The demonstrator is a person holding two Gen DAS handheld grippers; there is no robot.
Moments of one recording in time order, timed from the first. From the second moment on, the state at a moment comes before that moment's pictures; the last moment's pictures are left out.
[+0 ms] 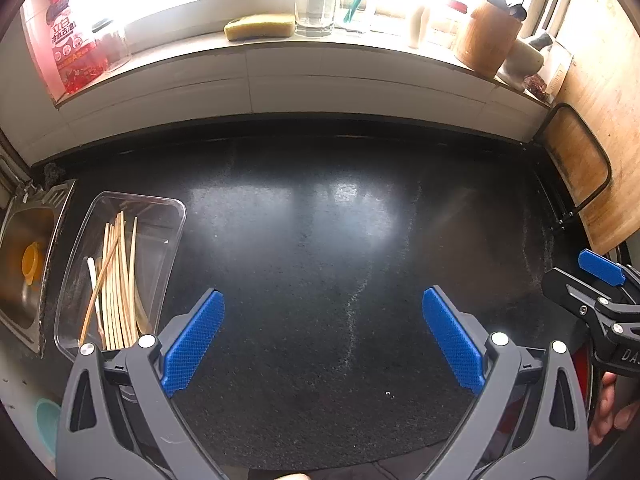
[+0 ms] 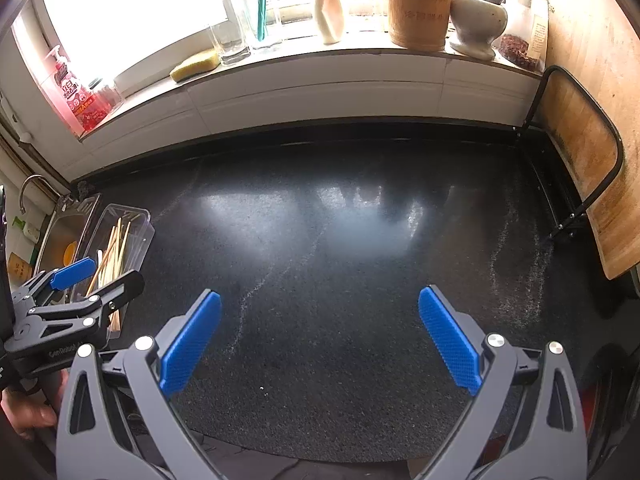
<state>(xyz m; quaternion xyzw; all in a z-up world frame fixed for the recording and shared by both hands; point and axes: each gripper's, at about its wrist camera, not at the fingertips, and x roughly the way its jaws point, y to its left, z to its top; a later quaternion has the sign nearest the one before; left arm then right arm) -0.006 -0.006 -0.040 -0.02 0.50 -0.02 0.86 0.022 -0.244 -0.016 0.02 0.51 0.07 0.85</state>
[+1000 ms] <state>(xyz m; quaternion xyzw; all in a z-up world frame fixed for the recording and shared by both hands) -0.004 -0.011 -0.040 -0.01 0.50 -0.03 0.87 0.027 -0.244 -0.020 0.01 0.52 0.08 0.85</state>
